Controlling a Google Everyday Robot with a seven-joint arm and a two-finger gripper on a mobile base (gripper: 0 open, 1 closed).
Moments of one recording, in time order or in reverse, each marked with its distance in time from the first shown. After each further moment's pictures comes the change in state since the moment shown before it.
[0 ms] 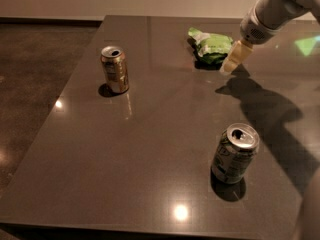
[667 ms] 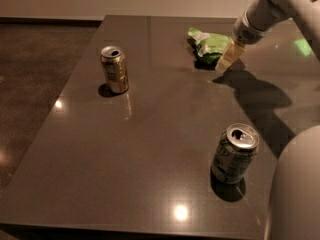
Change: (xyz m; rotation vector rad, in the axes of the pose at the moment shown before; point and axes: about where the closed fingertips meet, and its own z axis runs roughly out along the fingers) arm -0.006 -0.029 0.037 0.034 -0.001 -0.002
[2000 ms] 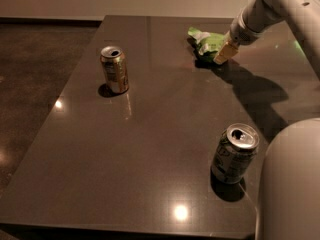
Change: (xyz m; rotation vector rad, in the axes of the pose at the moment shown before) arm -0.007 -0.005 0.020 -0.022 -0.034 -0.008
